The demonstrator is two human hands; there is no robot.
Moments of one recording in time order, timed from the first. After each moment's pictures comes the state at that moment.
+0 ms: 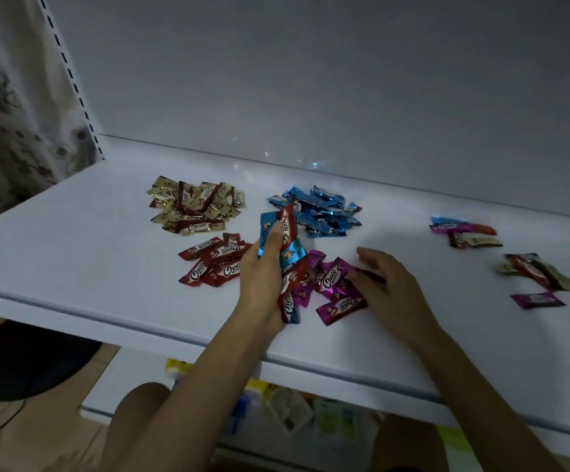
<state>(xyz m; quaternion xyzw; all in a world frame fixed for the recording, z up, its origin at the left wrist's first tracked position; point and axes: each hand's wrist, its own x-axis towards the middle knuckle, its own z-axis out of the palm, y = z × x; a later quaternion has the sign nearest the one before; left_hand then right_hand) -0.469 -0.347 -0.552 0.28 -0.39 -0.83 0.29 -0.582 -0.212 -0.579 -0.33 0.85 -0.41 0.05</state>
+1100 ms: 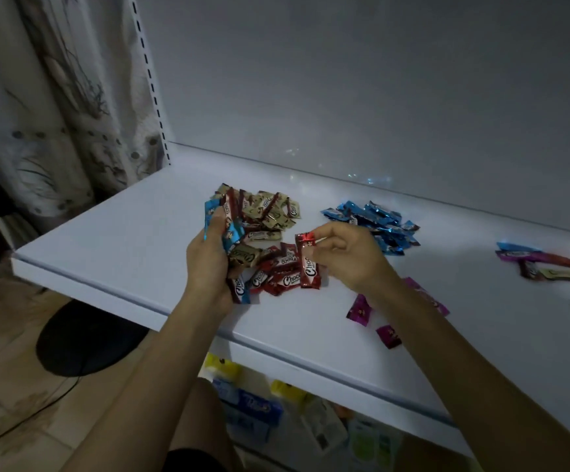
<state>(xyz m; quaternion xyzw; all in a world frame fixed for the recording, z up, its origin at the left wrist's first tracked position) -0.396 -0.447 -0.538 0.34 -0.38 -0.76 0.41 -0.533 -0.336 -0.527 -0.40 0.73 -0.51 0.22</state>
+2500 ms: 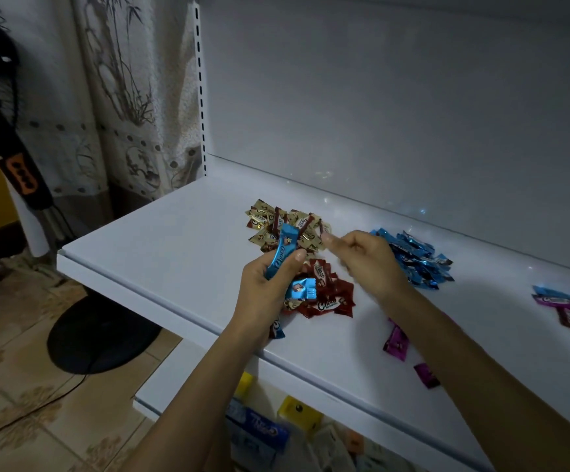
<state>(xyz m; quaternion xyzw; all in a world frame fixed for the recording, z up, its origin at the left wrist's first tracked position) -0.387 -0.444 -0.559 0.21 -0.57 -0.69 0.39 -0.530 -0.378 -0.523 -0.39 0.75 -0.50 0.18</state>
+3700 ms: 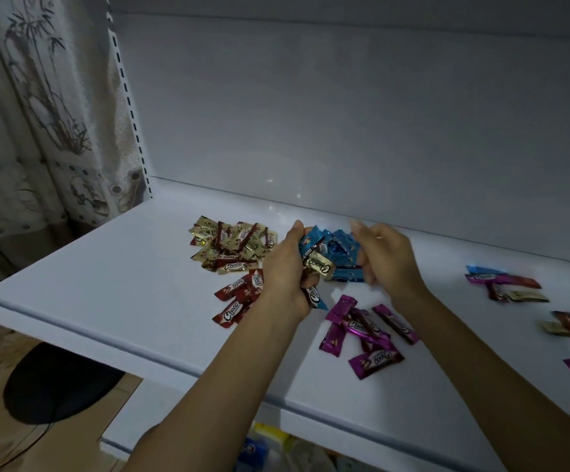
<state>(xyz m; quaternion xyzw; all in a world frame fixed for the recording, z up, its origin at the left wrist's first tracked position) -0.486 -0.386 -0.500 0.32 -0.37 -0.82 0.29 -0.600 -0.304 -0.512 -0.29 0.74 -0.60 0.08</state>
